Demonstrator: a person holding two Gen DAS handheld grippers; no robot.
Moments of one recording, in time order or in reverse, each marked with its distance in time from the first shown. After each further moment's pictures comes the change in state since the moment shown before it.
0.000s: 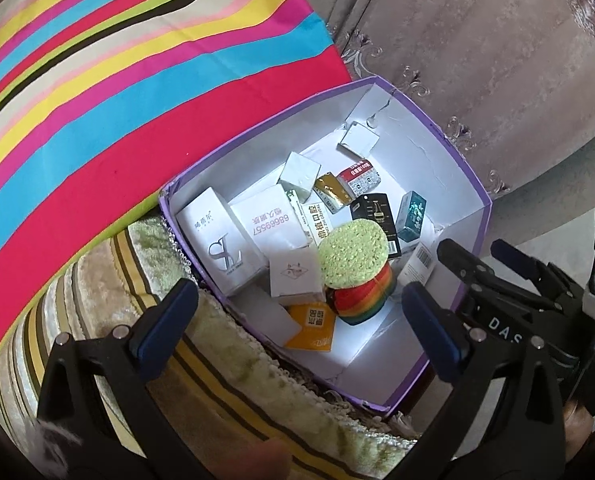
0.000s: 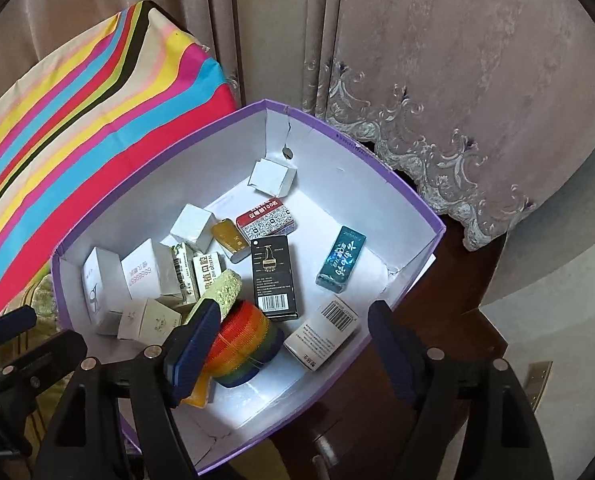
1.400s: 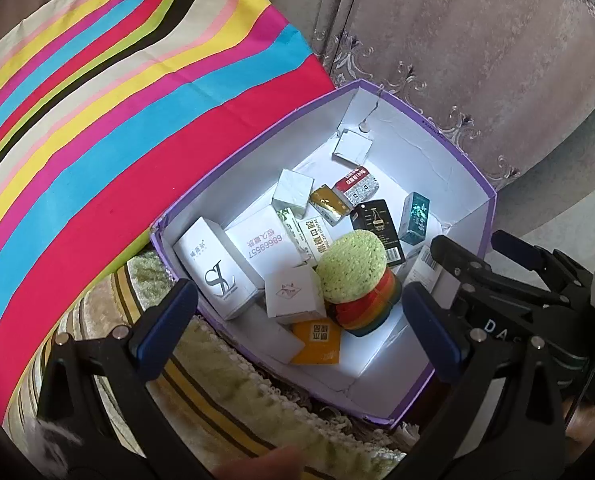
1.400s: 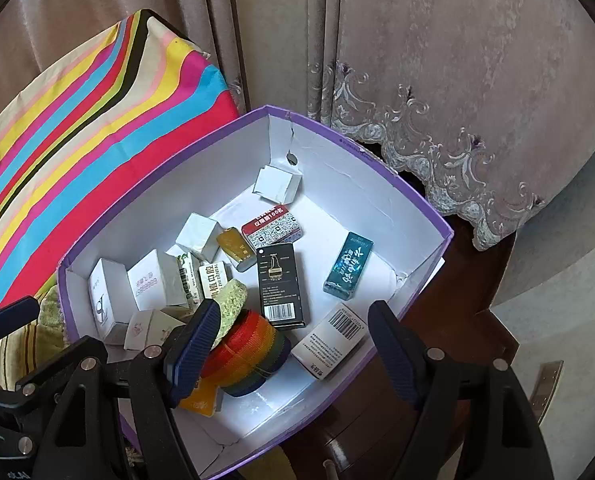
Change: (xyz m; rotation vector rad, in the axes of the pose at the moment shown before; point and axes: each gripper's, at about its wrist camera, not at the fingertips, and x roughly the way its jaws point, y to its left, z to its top) left arm 0.004 -0.025 0.011 0.099 -0.029 0.073; right arm 0.002 -0.005 0.006 0.028 -0.011 0.042
